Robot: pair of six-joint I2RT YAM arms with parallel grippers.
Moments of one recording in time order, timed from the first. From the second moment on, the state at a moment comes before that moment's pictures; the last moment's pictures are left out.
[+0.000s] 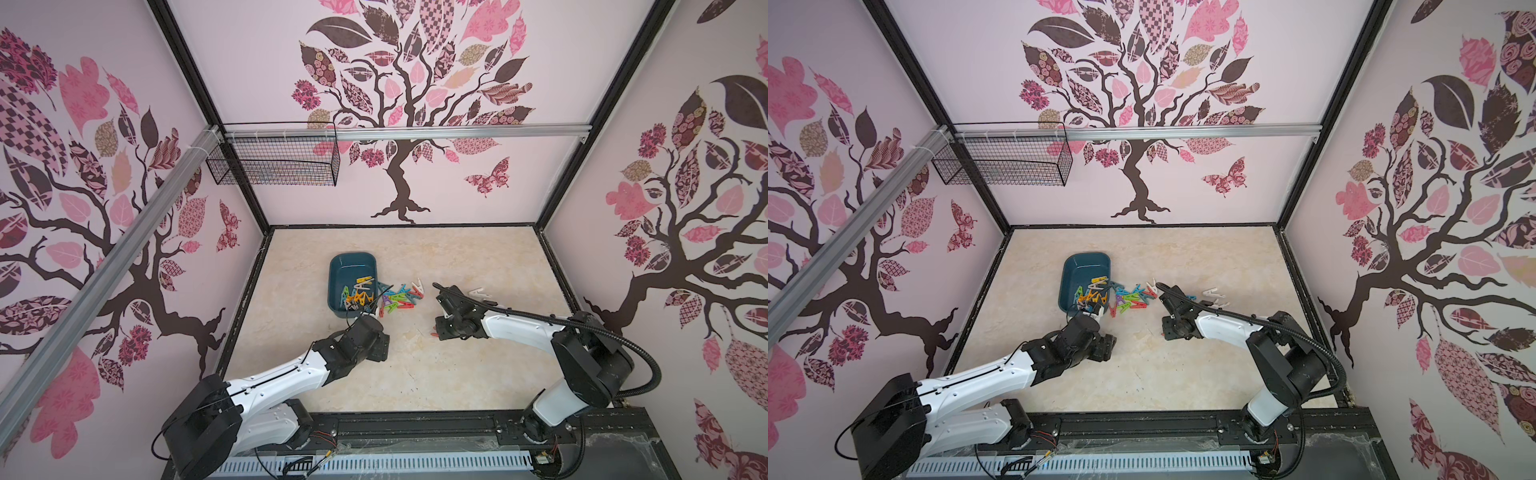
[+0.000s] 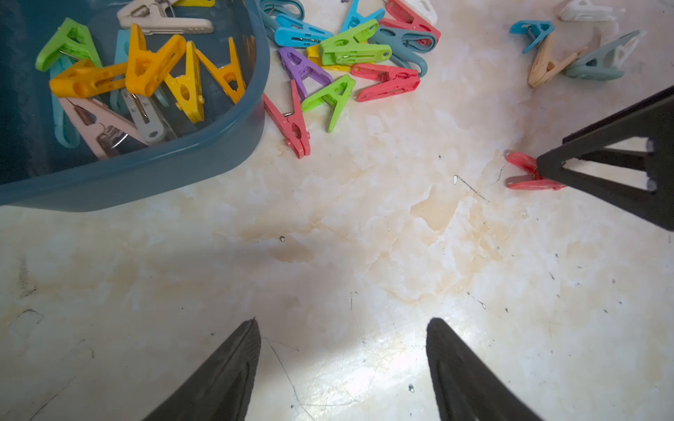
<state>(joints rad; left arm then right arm) -0.85 1.16 0.55 -0.26 -0.22 -0.50 0.66 1.61 0.85 -0.38 0.06 0.47</state>
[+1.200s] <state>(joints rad) -0.55 0.92 0.55 -0.48 -0.34 -0.71 0.77 1.70 1.13 -0.30 -0.06 0.64</state>
